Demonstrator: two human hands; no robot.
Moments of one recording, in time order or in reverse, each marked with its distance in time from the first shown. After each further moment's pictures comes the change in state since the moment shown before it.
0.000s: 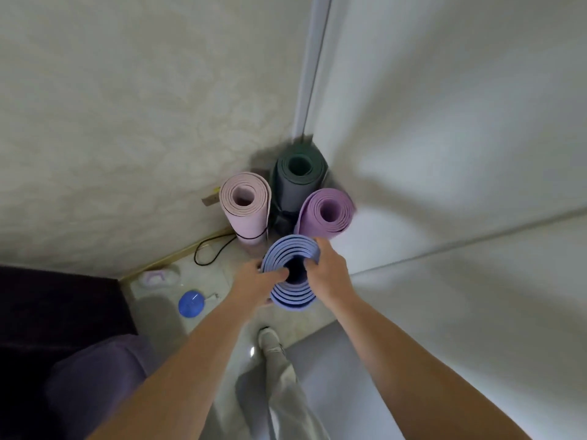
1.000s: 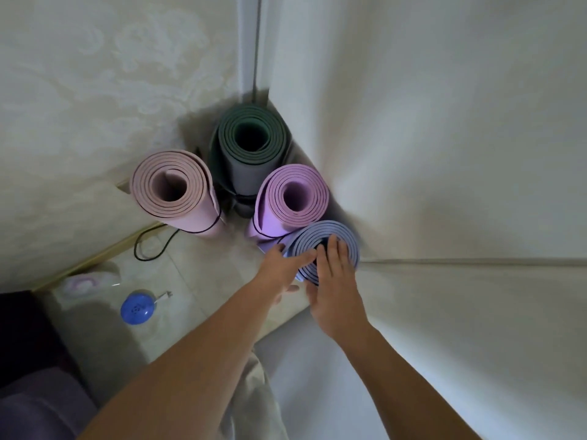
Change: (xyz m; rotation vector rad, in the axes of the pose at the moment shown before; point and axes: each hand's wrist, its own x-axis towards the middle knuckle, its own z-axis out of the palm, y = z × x) left_hand 0.146 -0.007 0.131 -0.107 -0.228 -0.185; right_hand 0.076 0.147 0.024 -0.527 0.092 -0.157
